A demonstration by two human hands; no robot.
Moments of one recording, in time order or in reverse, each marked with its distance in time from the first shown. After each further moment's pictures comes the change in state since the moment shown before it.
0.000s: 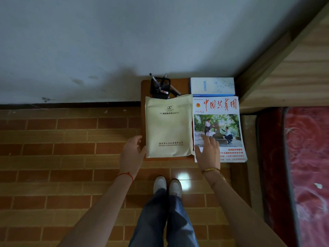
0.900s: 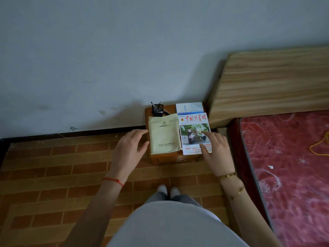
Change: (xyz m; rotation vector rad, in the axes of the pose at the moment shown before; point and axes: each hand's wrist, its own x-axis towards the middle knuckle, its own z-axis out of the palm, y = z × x) left_hand -0.233 0.129 -0.232 0.237 0.211 0.657; right_hand -0.225 -0.079 -0.271 0.024 0.299 -0.328
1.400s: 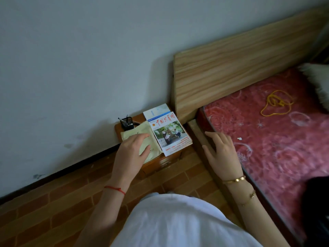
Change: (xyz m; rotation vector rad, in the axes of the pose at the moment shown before) left_hand 0.020 0.053 0.003 -0.131 -0.156 0.256; right_hand -0.079 -0.006 -0.060 -0.096 0.198 0.287
